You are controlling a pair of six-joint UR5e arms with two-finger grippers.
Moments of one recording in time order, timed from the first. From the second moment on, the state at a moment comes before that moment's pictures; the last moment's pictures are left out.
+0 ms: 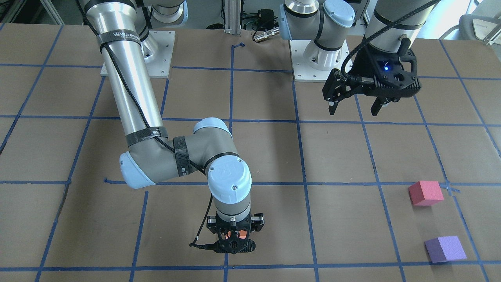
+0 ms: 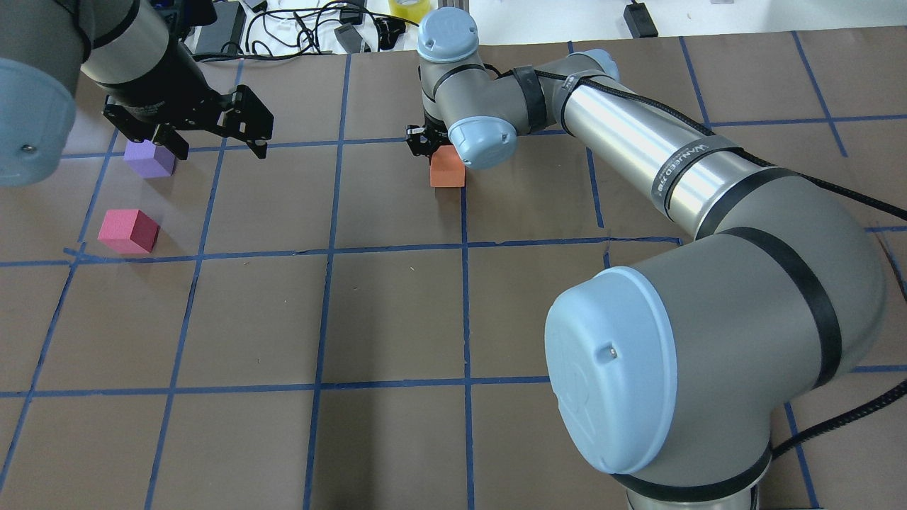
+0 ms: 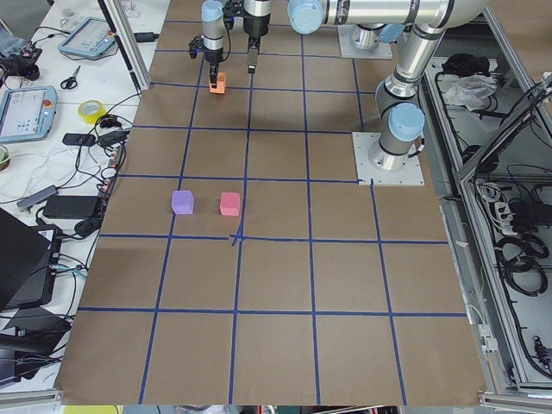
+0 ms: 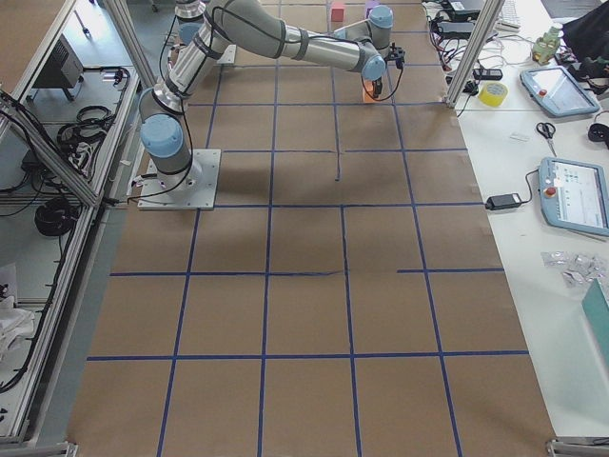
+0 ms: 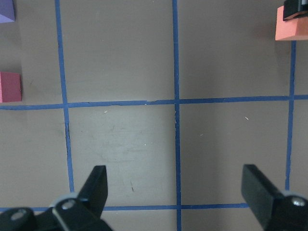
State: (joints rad) left arm -1.54 -1.55 -1.60 -1.43 1.59 0.05; right arm 1.91 -0.76 1.18 -2.14 -1.56 0.32
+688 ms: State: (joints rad) left arm -1.54 -1.55 -1.60 -1.43 1.59 0.05; right arm 1.91 -0.75 1.18 -2.14 -1.56 0.32
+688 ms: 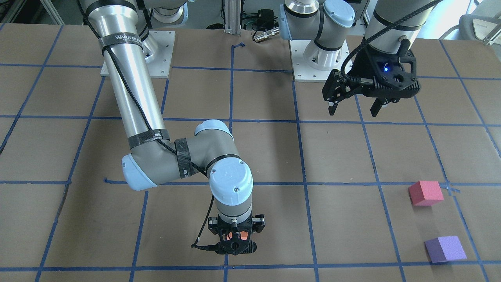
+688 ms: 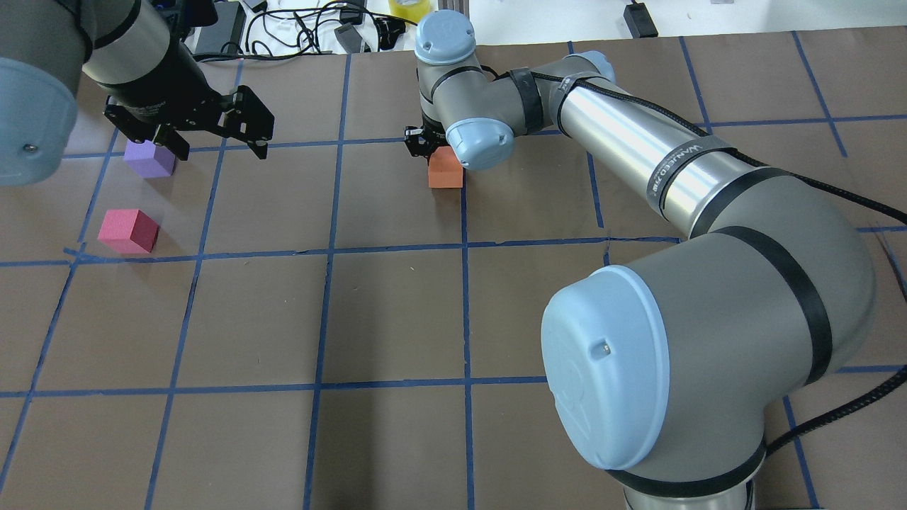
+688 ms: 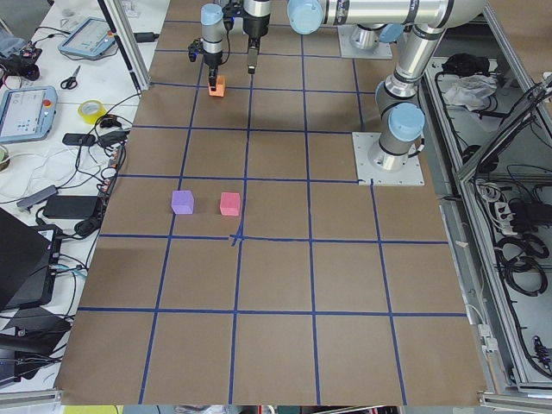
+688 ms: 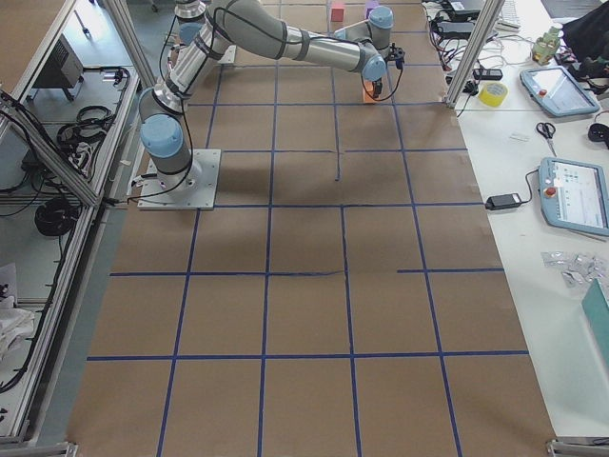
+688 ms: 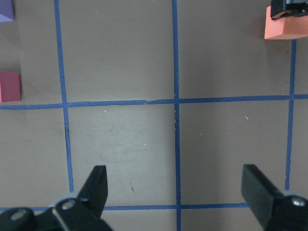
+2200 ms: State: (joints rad) left arm -1.54 -1.53 -1.63 -1.43 1.64 0.07; right arm 1.65 -1.16 1.20 -1.66 -1.56 -0.04
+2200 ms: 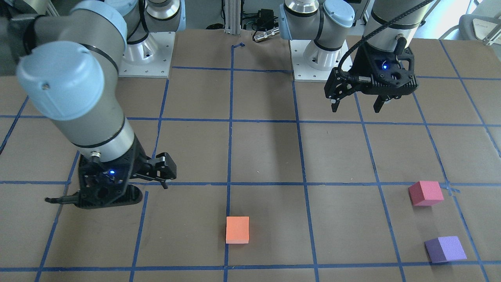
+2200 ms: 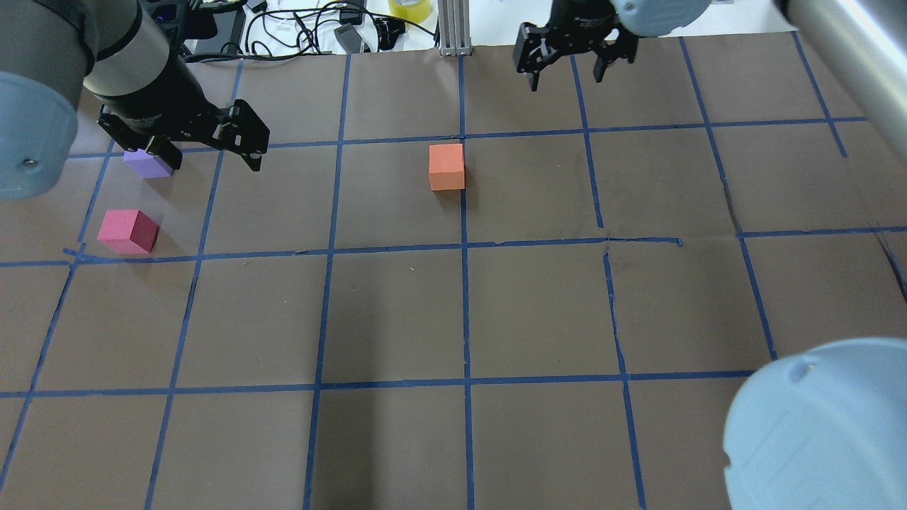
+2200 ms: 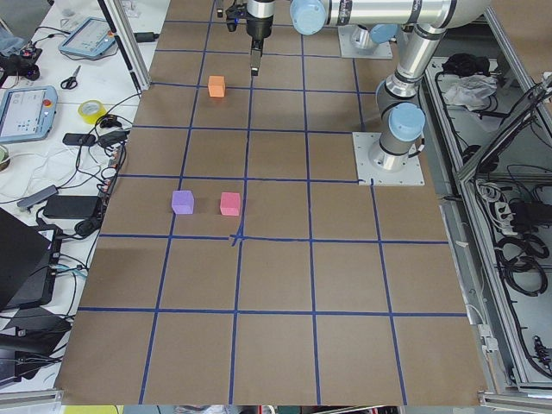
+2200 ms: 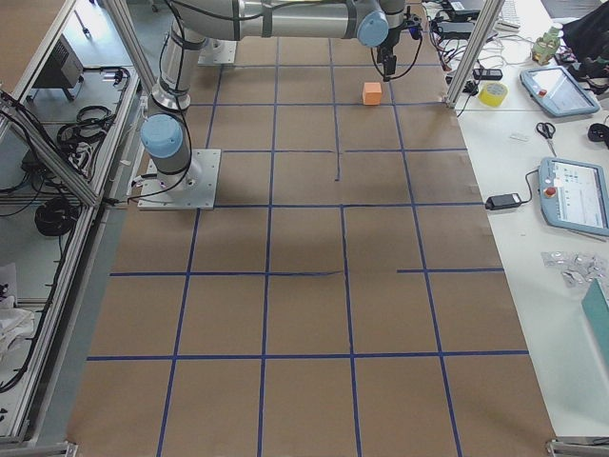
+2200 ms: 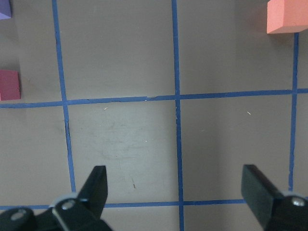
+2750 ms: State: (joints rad) left arm -1.54 -1.53 -1.64 -1.43 1.66 0.07; right arm 1.59 -1.23 1.24 -1.61 -1.59 -0.10
